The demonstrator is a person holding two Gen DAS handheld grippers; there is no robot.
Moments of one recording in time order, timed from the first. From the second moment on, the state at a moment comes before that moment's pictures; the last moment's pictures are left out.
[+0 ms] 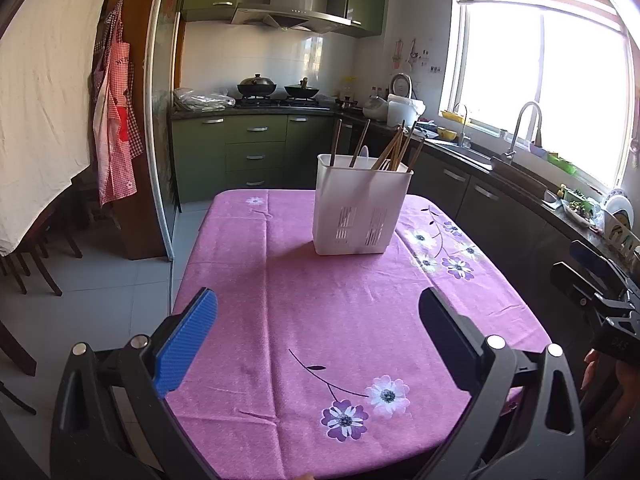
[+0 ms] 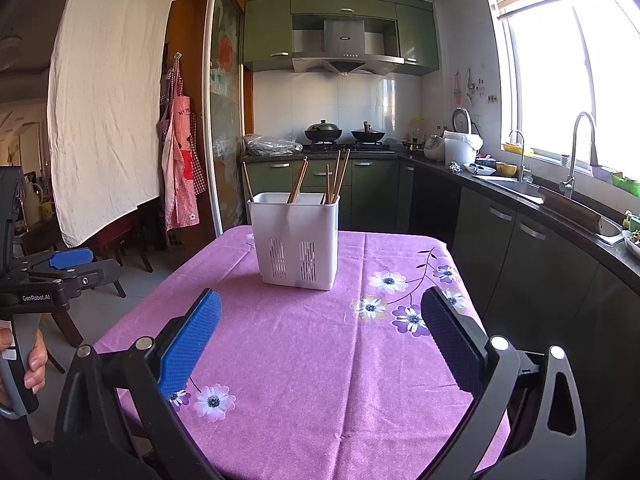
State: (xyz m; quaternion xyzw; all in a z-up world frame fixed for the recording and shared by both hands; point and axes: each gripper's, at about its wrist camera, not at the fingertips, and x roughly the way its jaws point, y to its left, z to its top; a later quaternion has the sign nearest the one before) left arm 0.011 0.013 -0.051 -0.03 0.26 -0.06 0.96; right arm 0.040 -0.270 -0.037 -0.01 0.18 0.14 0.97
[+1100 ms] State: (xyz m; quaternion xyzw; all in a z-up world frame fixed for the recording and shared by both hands) left arm 0.011 0.012 -0.049 -0.03 0.27 -0.04 0.96; right arm 0.046 -0.271 -0.045 -0.01 0.19 0.14 0.97
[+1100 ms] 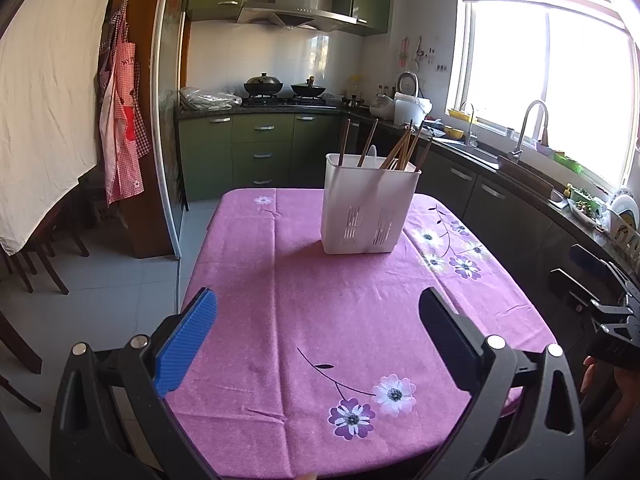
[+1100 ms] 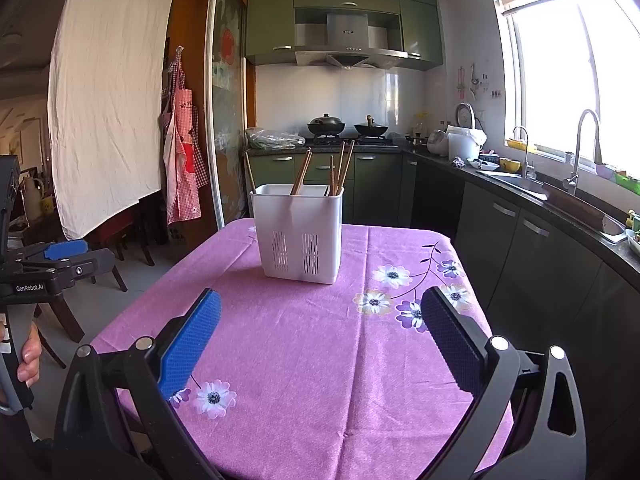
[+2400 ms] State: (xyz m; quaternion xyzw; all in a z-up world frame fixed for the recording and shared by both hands) left arm 0.022 0.003 -0.053 -0.02 0.28 -0.05 0.96; right arm 0.054 -0.270 -0.057 -0.02 0.21 0.15 0.97
